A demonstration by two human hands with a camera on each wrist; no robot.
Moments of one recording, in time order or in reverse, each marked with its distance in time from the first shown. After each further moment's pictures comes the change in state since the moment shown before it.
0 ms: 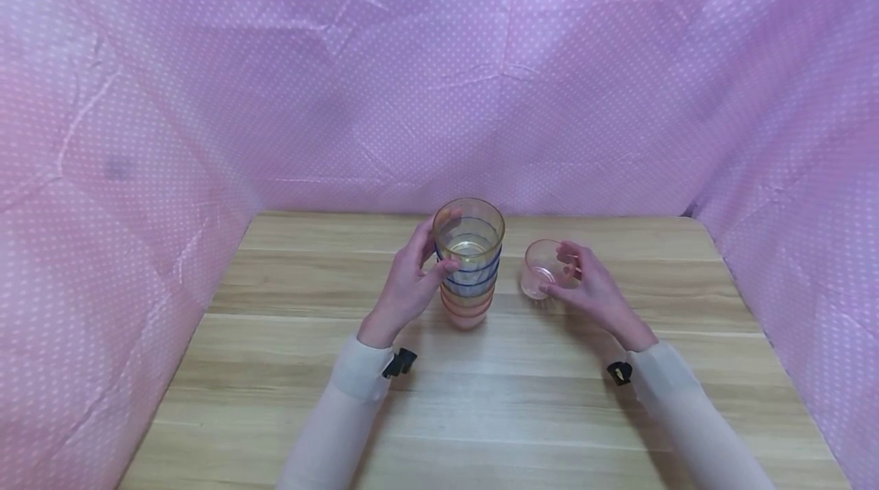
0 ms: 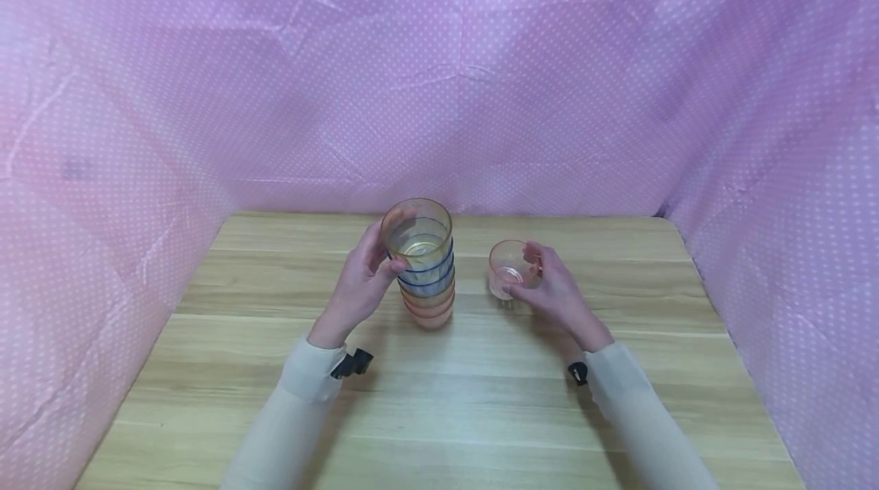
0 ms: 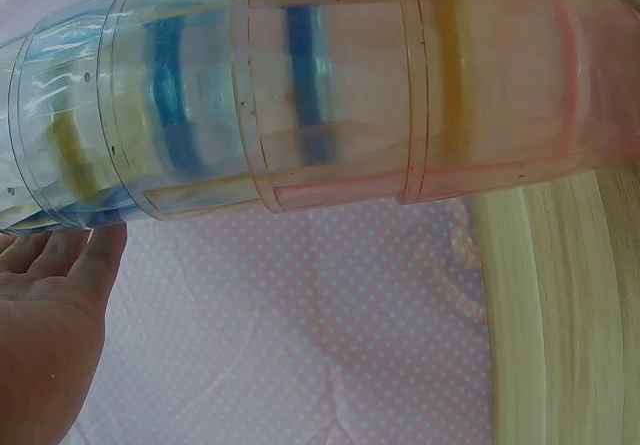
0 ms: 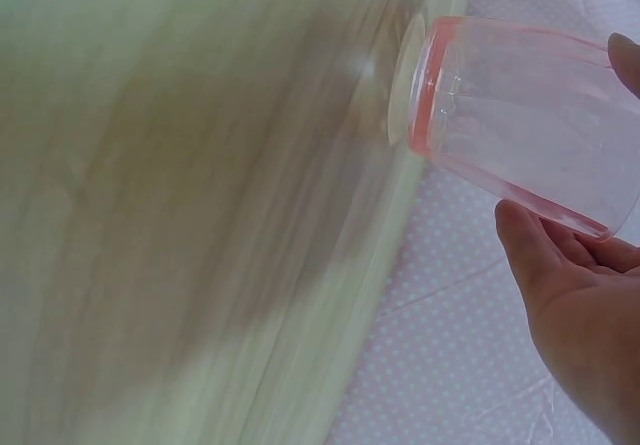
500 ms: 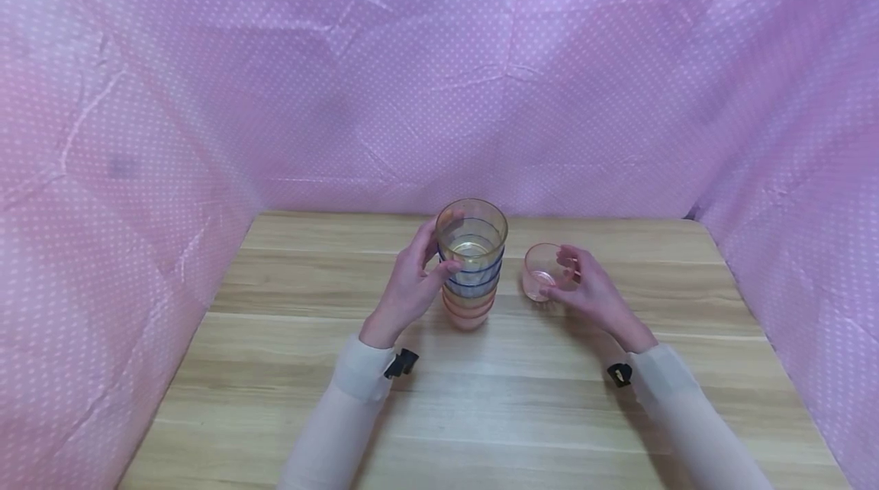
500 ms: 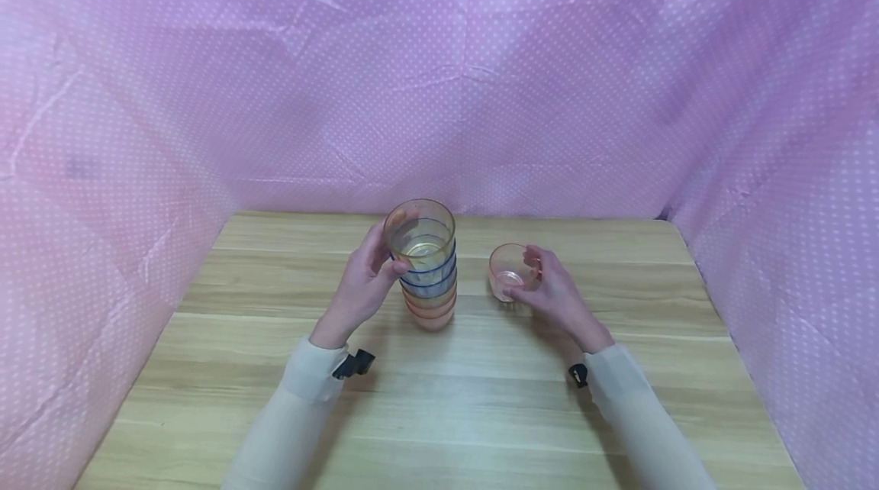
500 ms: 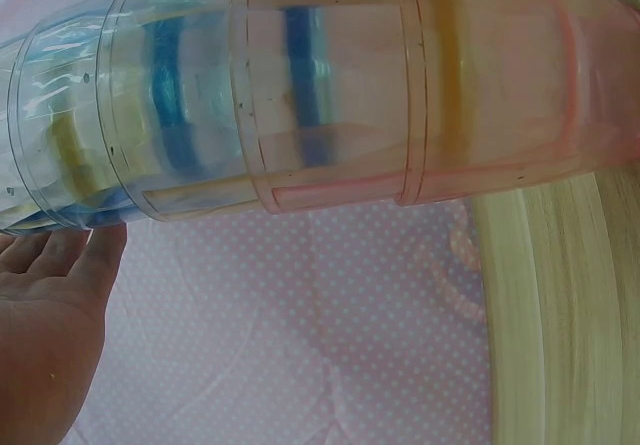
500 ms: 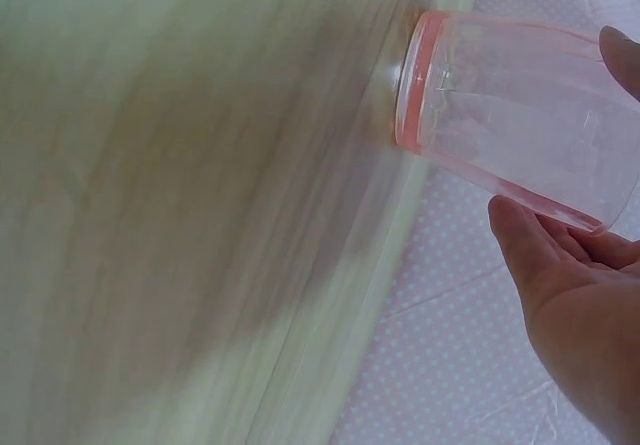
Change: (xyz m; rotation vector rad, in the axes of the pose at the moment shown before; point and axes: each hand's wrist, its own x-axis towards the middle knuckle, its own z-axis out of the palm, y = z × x) left_hand 0.000 -0.001 0.000 0.007 0.009 0.000; right_hand 0.002 0.004 0.002 -0.022 -0.039 0.023
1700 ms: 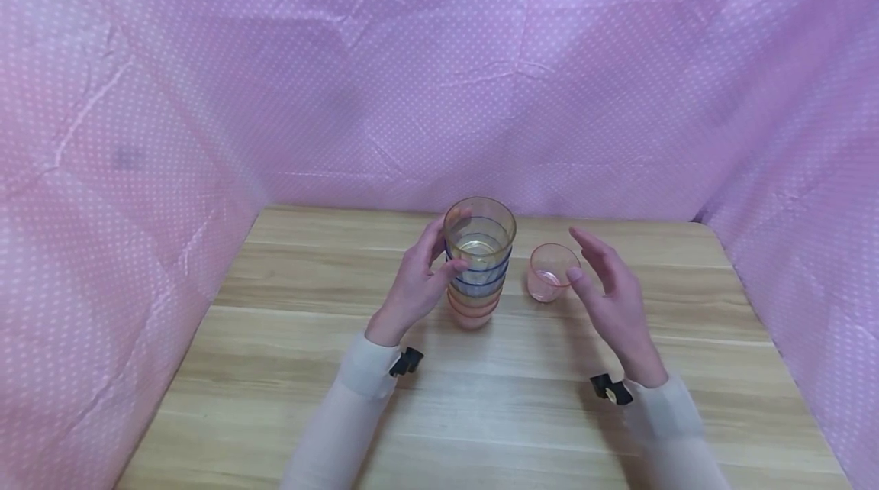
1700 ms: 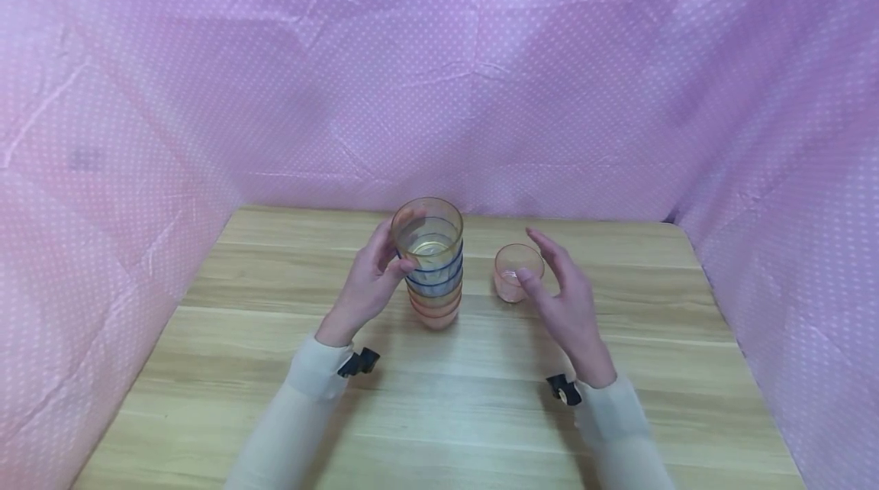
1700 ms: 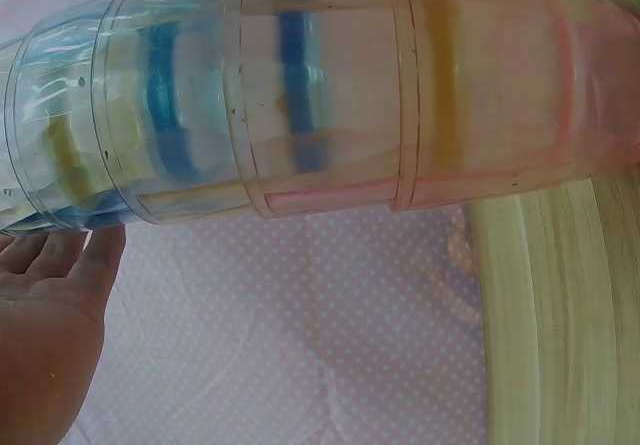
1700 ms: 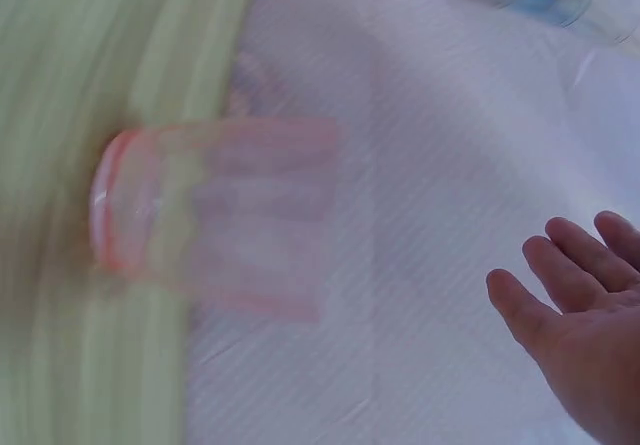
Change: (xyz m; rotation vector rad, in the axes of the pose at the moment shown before) left_hand -0.003 -0.003 0.001 -0.001 0.004 0.010; right_hand -0.035 -0.074 0.002 0.241 0.344 -0.322
